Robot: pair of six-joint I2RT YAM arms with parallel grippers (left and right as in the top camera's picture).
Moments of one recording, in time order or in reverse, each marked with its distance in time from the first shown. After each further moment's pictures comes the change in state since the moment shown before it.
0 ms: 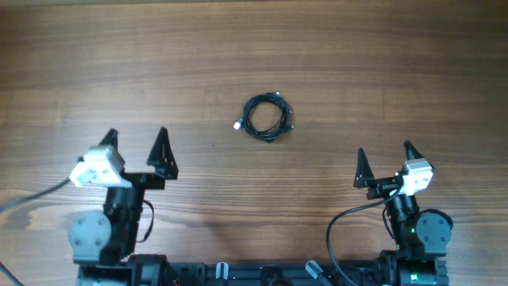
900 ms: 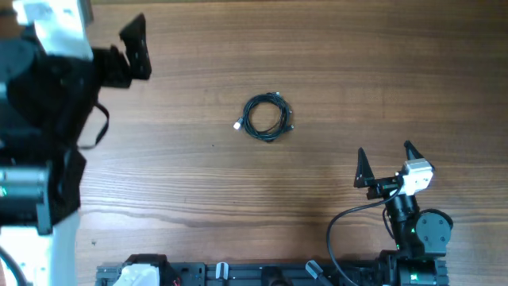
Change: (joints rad) left arm 0.000 0.865 1.197 -0.586 0.037 0.278; right arm 0.000 0.000 0.000 0.000 0.003 0.000
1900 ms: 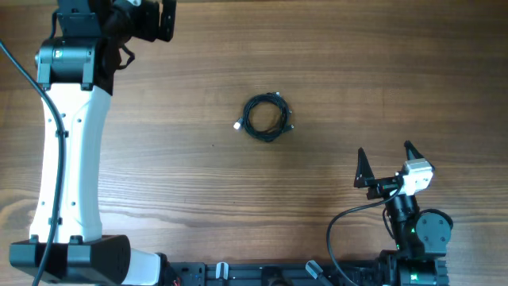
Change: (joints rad) left arm 0.000 0.425 0.118 0.044 0.056 0.230; right arm 0.000 0.000 0.000 0.000 0.000 0.000
